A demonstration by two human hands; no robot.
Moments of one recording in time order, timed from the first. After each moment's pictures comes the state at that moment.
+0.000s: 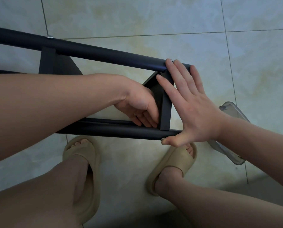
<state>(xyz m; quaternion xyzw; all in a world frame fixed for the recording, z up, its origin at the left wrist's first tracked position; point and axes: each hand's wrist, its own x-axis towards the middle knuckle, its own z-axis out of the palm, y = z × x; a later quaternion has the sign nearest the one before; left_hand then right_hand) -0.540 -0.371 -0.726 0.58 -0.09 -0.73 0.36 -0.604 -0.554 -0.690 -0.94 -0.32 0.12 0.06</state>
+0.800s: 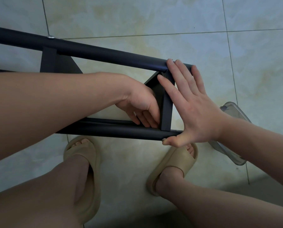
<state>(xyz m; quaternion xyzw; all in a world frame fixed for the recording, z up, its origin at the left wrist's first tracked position) -0.538 -0.371 -0.723 0.60 -0.10 -0.72 0.33 -0.604 -0.554 -0.688 -0.94 -0.31 0.13 0.05</state>
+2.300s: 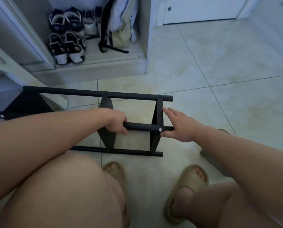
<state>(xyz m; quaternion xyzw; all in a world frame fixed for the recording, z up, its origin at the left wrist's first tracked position) -0.587 -0.279 -0.590 0.88 -0.18 -0.44 -0.06 -0.634 -0.534 -0.617 -0.95 -0.12 0.27 0.09</state>
